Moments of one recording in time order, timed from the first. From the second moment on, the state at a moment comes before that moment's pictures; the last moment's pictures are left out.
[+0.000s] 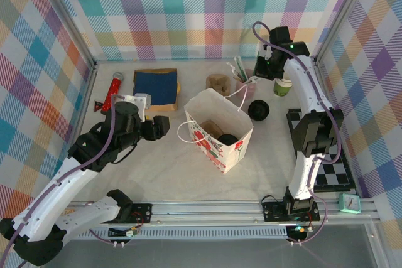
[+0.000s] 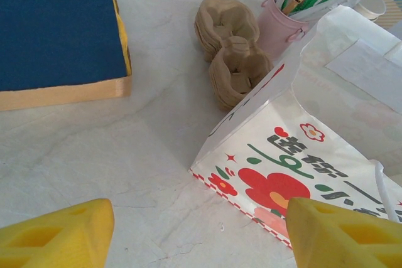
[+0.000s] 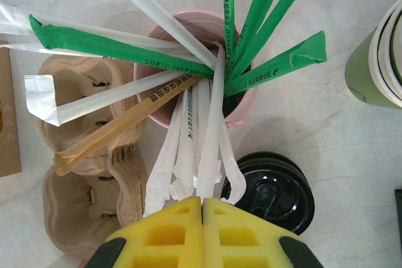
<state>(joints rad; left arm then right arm) -0.64 0.87 1.12 -0.84 -0.13 -0.45 0.16 1.96 2.06 -1.15 -0.11 0.29</state>
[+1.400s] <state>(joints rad) -0.63 0.90 1.27 -0.84 -0.18 -0.49 0.21 1.64 1.86 -1.07 0.02 0.34</state>
